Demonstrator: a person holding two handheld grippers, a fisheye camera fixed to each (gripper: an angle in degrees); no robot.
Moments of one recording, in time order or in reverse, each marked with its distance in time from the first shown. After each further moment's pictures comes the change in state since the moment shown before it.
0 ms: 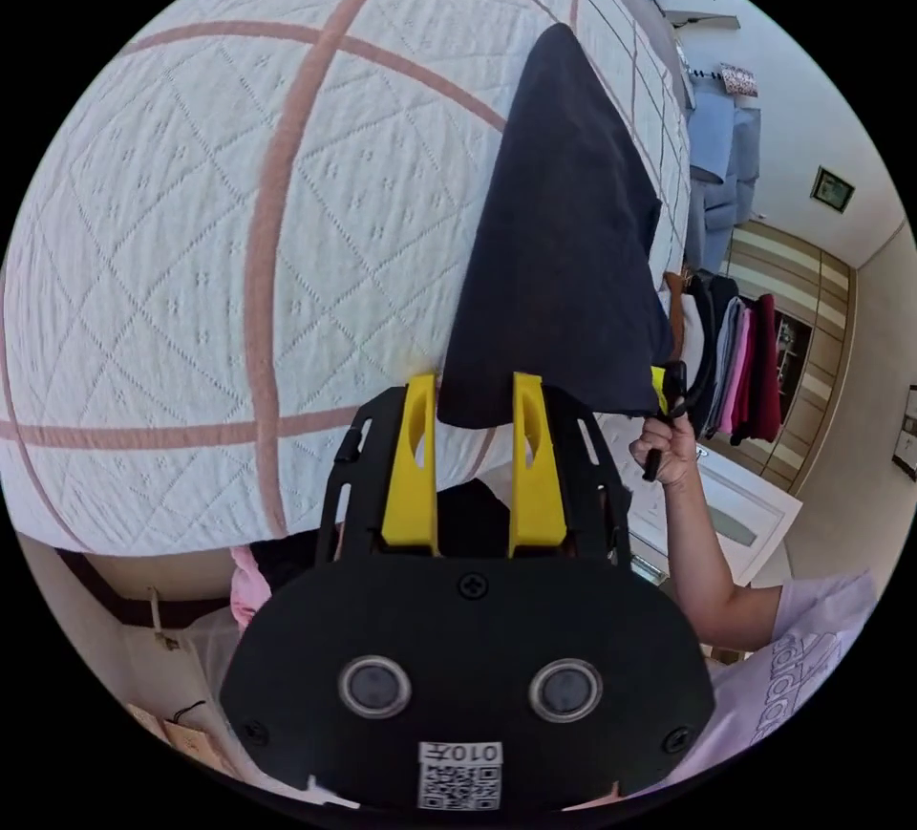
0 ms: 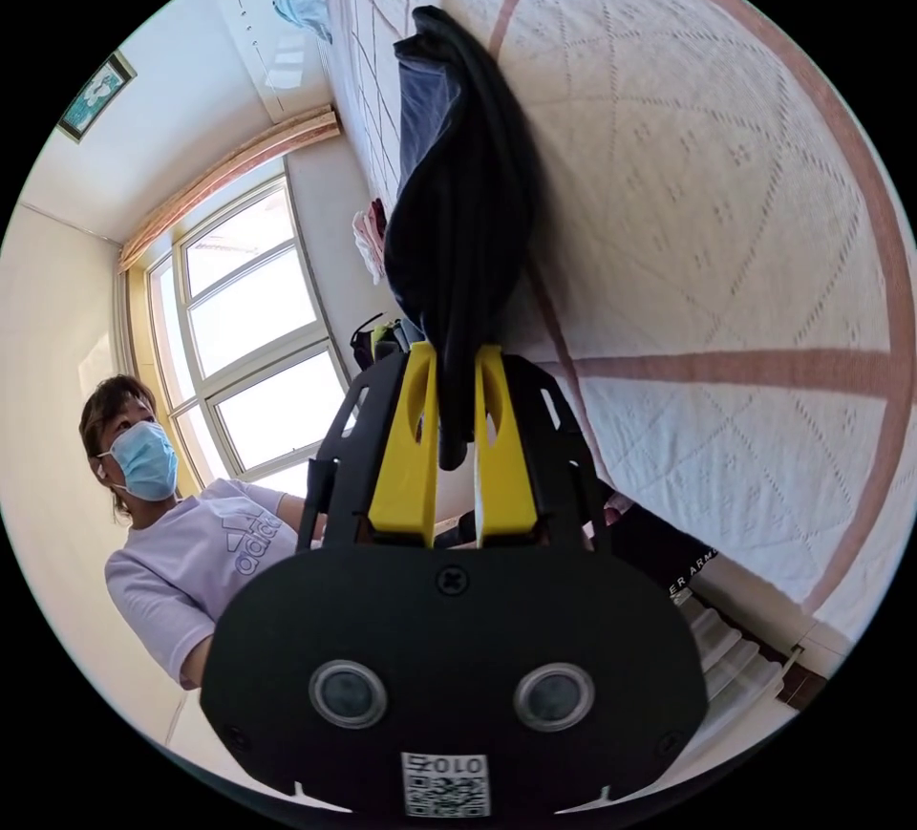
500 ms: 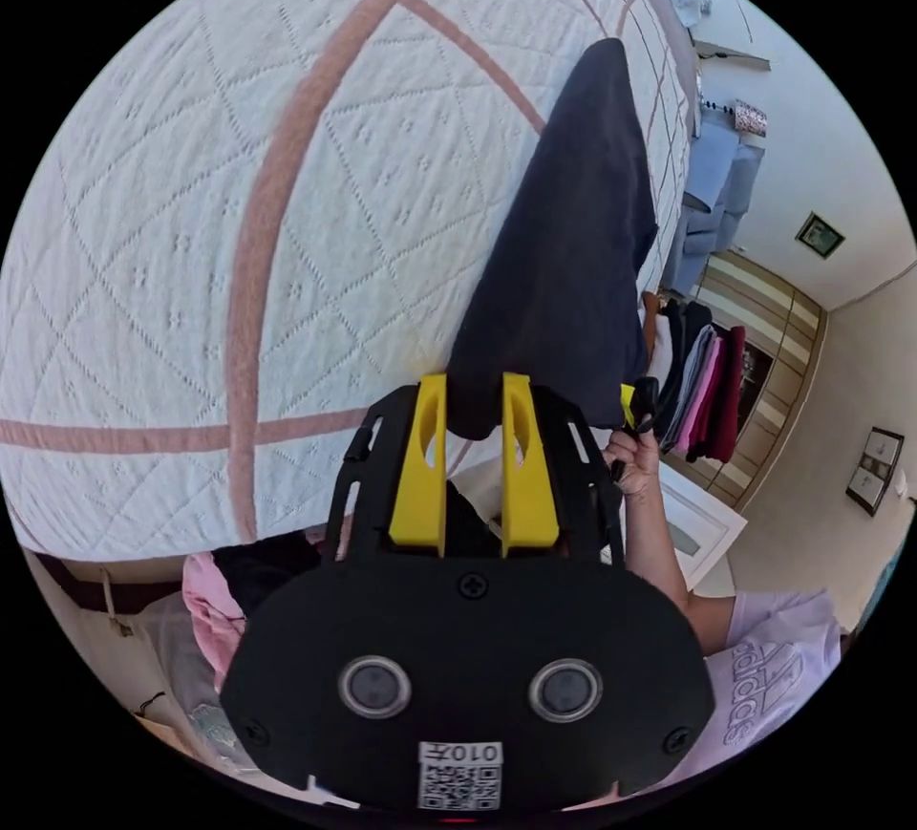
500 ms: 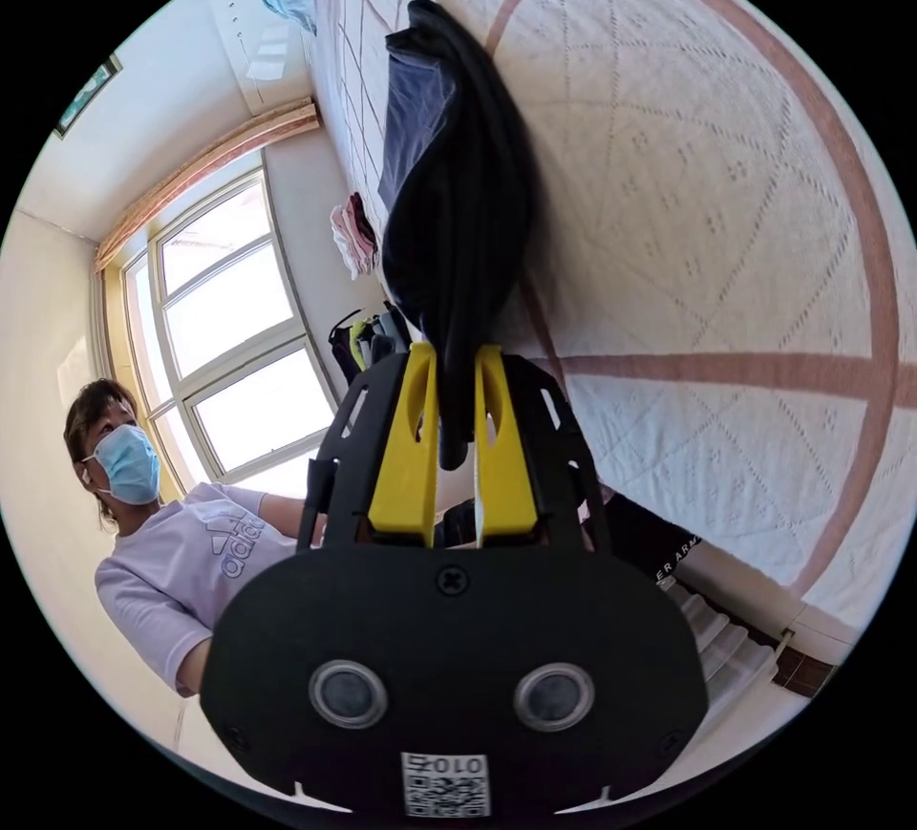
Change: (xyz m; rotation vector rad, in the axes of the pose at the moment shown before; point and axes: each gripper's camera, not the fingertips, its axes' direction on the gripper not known) left arm -0.052 -0.038 -0.015 -0.019 0.201 -0.088; right arm -0.029 -0.012 0.011 -0.018 0.059 0.009
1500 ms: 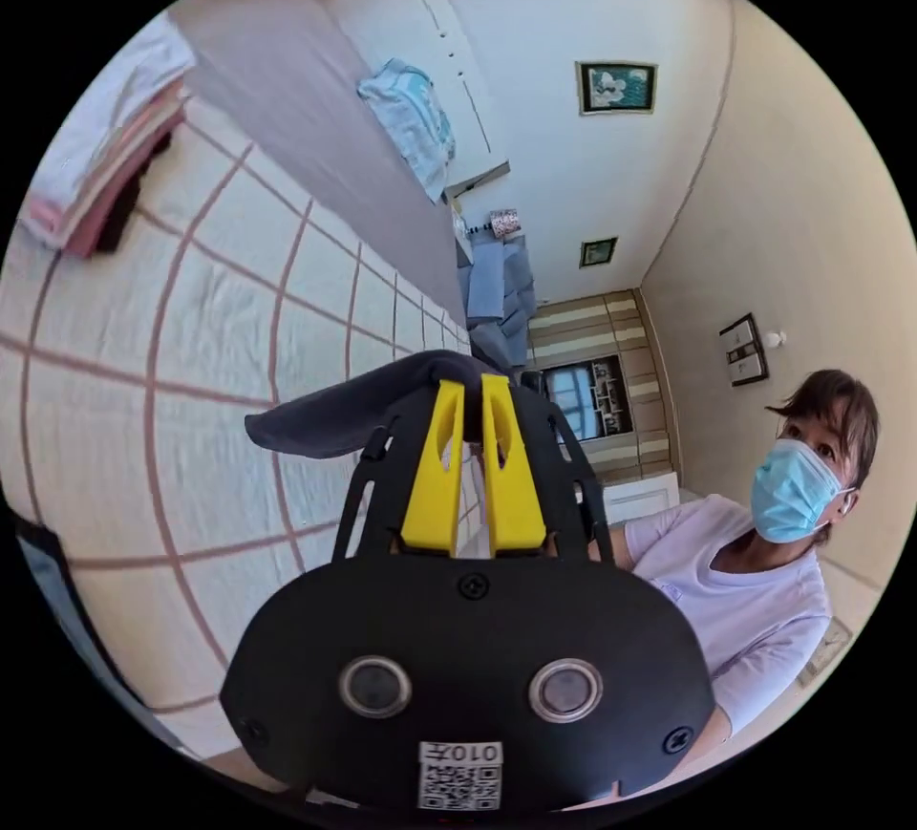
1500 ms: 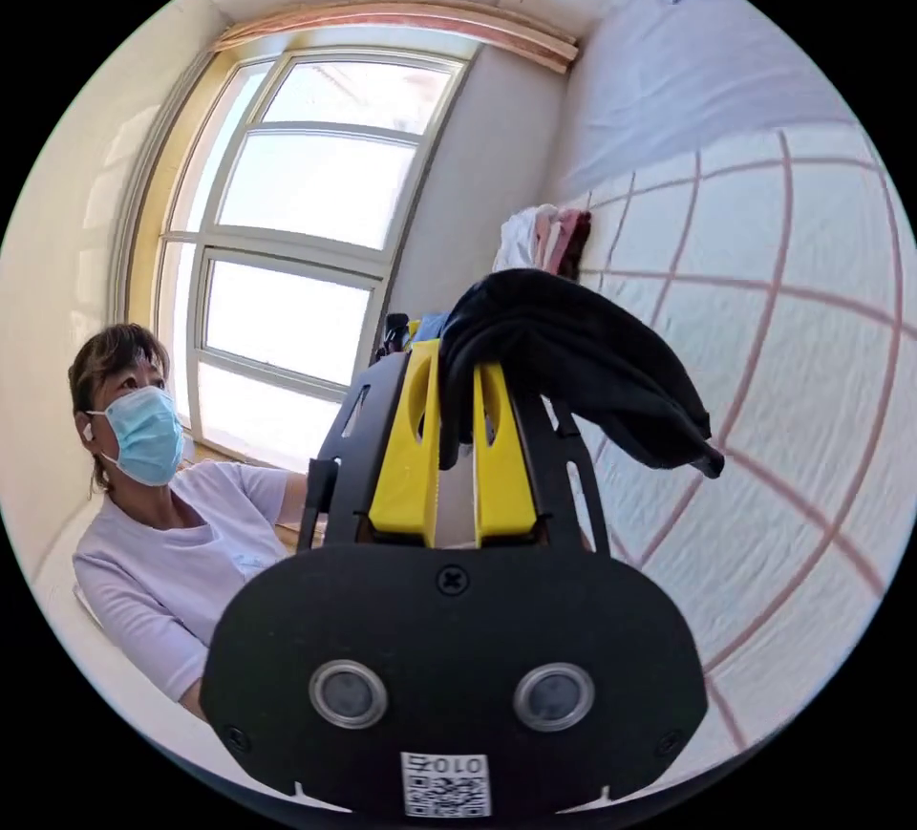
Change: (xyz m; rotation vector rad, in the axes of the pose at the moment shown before) left arm 0.057 -0.162 -0.504 0.466 0.286 0.553; right arm -0.443 -0.220 0.260 -0.071 0.035 -0.760
